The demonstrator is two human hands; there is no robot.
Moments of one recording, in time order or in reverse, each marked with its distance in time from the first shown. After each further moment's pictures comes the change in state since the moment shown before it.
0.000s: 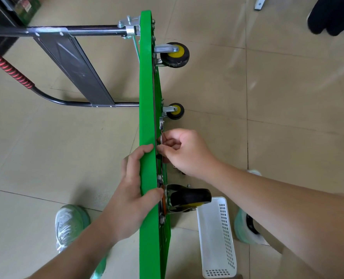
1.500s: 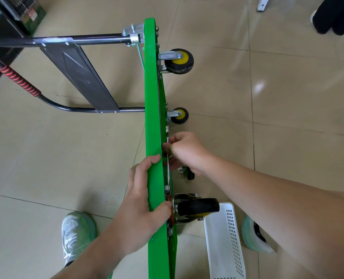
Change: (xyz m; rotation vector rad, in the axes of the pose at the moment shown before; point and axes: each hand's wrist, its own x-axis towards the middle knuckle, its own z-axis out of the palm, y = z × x) left_hand -0.001 0.004 -0.002 0.057 -0.003 -0.001; right_hand 0.042 -0.001 0.009 0.188 -0.017 0.429
